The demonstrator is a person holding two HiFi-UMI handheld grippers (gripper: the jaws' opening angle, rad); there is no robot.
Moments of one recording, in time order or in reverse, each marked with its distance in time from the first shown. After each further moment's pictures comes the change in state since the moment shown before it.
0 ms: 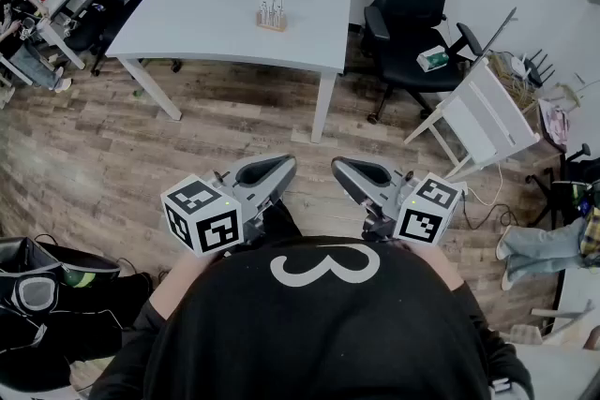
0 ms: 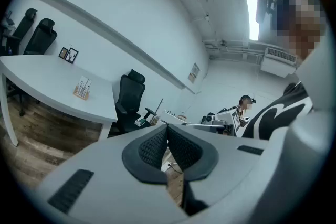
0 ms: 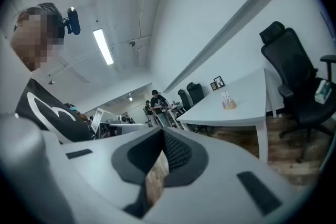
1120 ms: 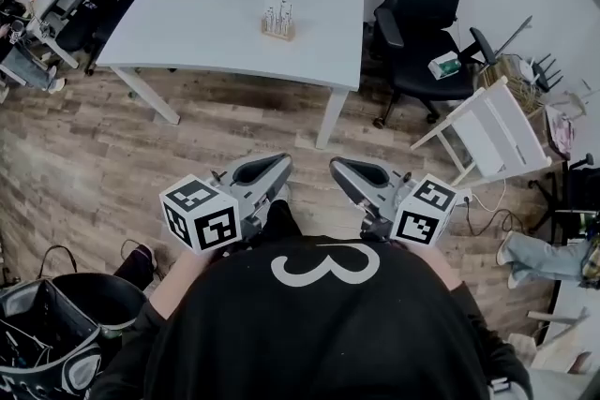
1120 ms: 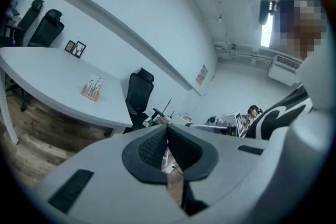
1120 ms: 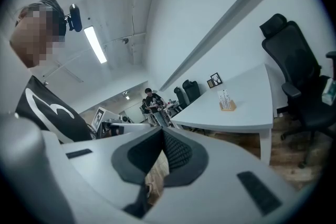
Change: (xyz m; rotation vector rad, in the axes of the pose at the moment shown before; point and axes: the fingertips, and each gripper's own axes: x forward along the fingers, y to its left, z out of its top) left arm 0.023 0.107 0.034 -0.077 0.008 0.024; right arm 0.080 -0.068 0.022 0.020 0.029 -0.021
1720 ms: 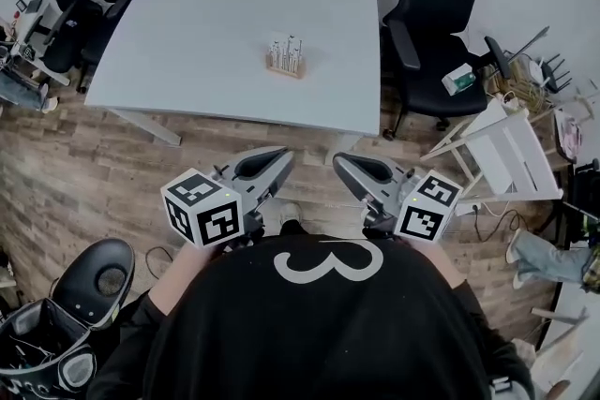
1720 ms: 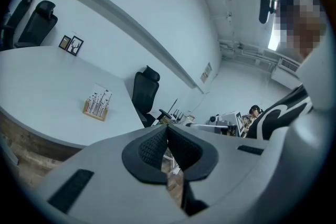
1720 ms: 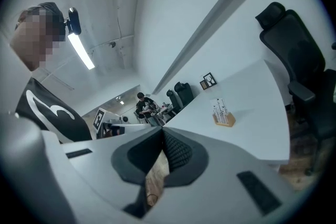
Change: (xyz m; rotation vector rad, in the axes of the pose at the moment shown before) left arm 0.067 0.127 0.096 -0.006 0.072 -0.022; right arm 0.103 -0.110 0.074 0.072 -0.018 -0.037
